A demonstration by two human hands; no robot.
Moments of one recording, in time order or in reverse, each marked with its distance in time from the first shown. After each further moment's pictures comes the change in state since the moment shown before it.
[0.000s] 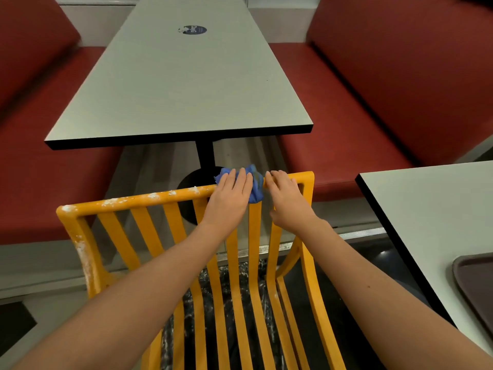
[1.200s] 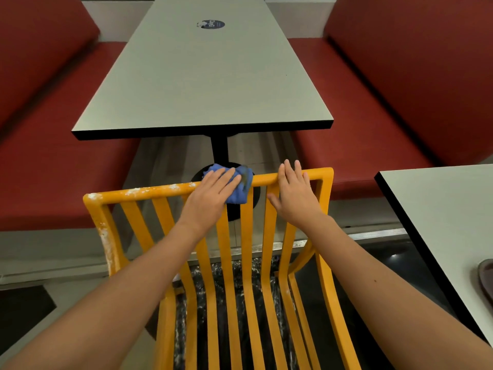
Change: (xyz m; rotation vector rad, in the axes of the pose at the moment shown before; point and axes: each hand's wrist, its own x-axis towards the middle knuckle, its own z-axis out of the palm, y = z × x) left_hand -0.051 -0.060 0.019 -0.233 0.207 -0.012; right_hand 0.009 -0.026 0.001 -0.049 -0.057 0.117
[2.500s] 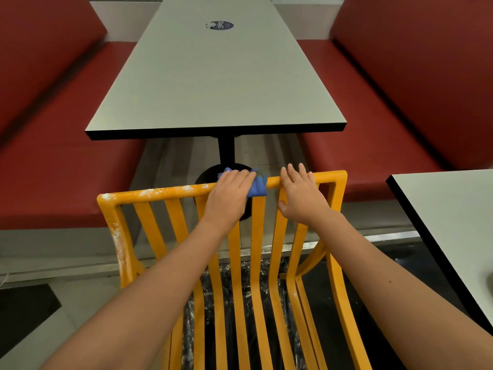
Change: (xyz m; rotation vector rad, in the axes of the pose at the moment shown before) left_hand 0.017 0.010 -0.007 -0.122 -0.045 -0.145; right_hand 0.008 -0.017 -0.012 -0.025 -0.110 -0.034
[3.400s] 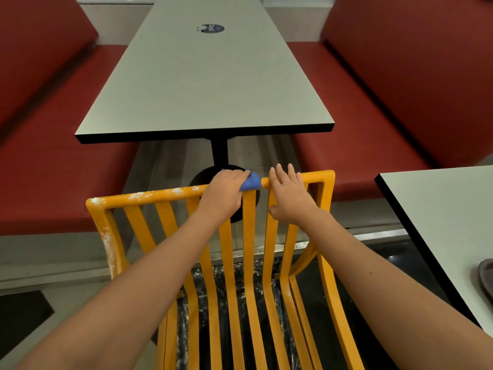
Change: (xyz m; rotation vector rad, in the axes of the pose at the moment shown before) left_hand 0.020 0.008 -0.005 -0.155 -0.242 -0.139; right_hand -0.003 -0.002 -0.005 -0.037 -0.055 -0.006
